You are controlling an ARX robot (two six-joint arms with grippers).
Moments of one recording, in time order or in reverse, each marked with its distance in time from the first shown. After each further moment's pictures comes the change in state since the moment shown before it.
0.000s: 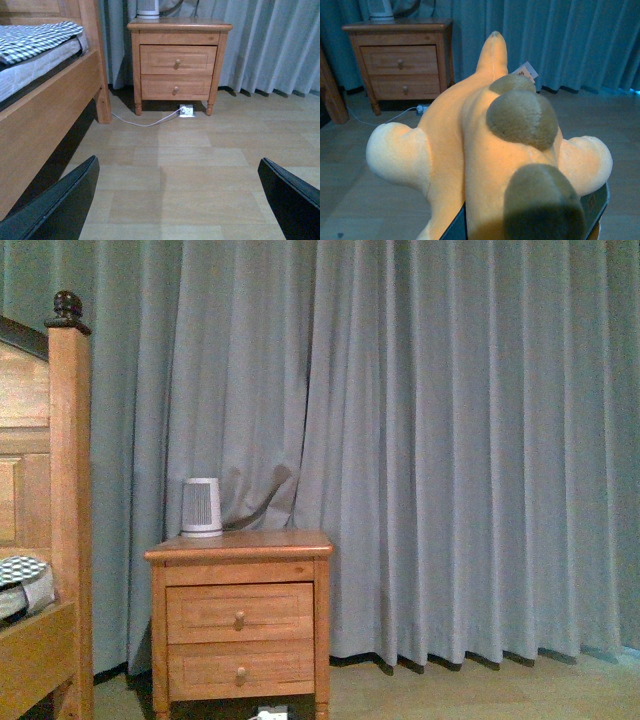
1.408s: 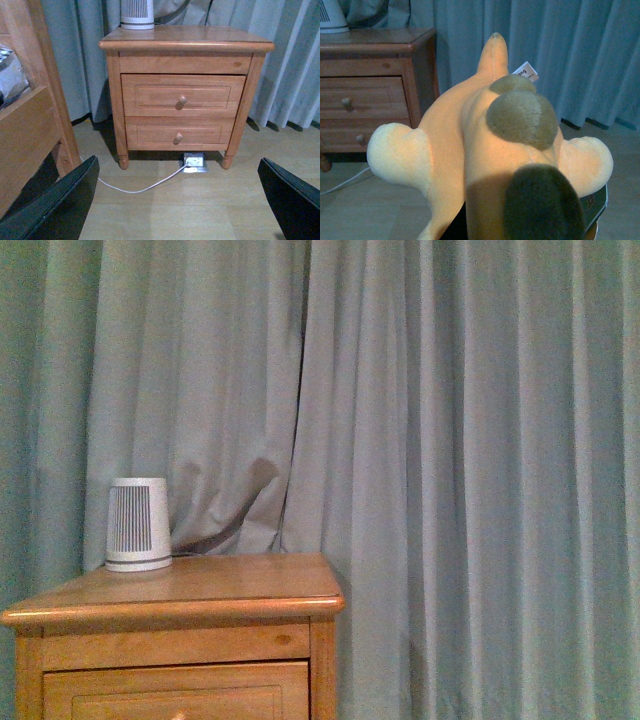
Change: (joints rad) left arm 0.000 0.000 0.000 0.000 -0.002 0.000; right arm 0.000 0.000 0.000 0.000 0.000 0.000
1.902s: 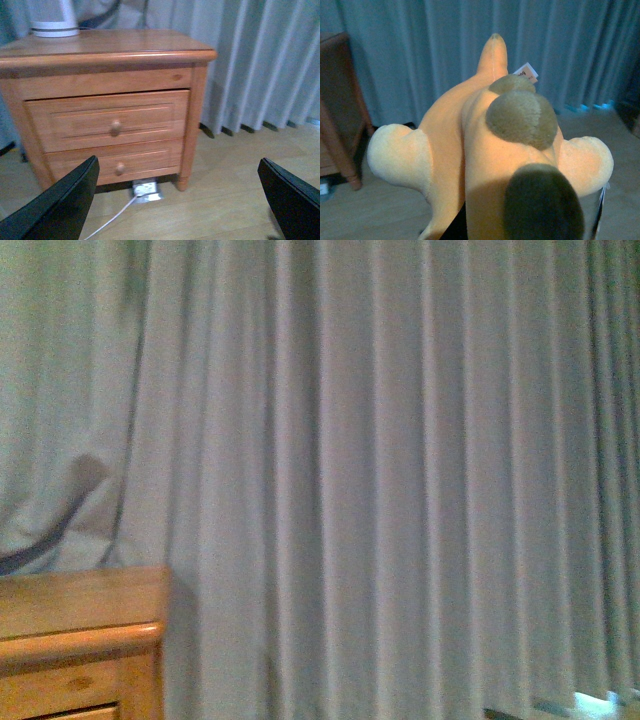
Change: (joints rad) left arm 0.000 0.001 0.000 0.000 0.002 0.000; right arm 0.000 0.000 0.000 0.000 0.004 0.000
